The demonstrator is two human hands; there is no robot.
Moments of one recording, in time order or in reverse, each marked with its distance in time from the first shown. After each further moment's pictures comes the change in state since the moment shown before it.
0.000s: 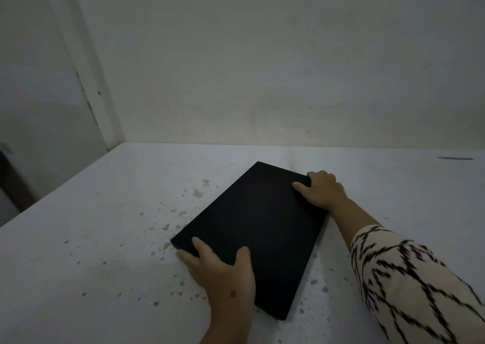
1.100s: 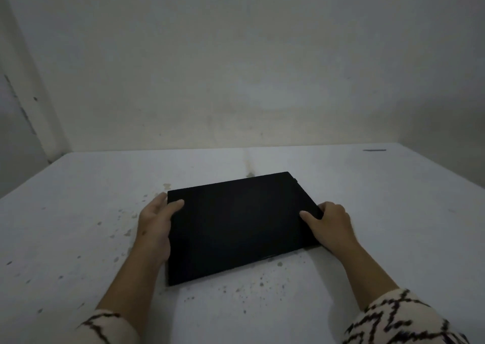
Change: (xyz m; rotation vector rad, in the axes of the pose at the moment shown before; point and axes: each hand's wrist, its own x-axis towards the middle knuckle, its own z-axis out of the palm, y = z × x) left_hand 0.087 0.030 -0.024 -0.382 -0.400 0.091; right_hand -0.130 0.068 -0.008 0.378 0.264 0.304
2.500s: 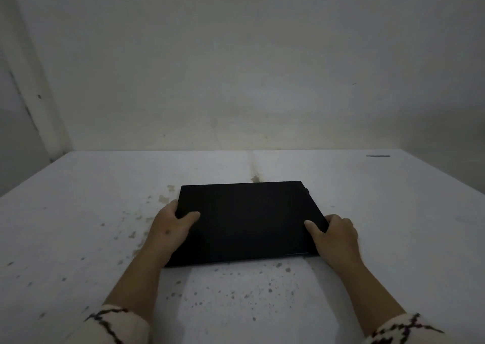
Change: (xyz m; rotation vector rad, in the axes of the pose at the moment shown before) left_hand 0.010 -0.005 -0.004 0.650 -0.150 0.112; right_hand -0.020 -0.005 0.011 -0.028 0.104 0.047
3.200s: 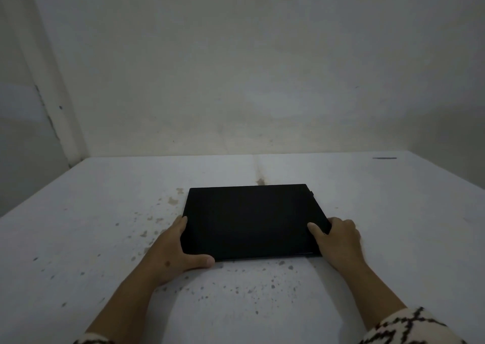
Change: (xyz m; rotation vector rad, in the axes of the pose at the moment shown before) left_hand -0.035 -0.017 -0.021 0.458 -0.219 0.085; right_hand -0.014 -0.009 -0.012 -0.023 -0.081 0.012
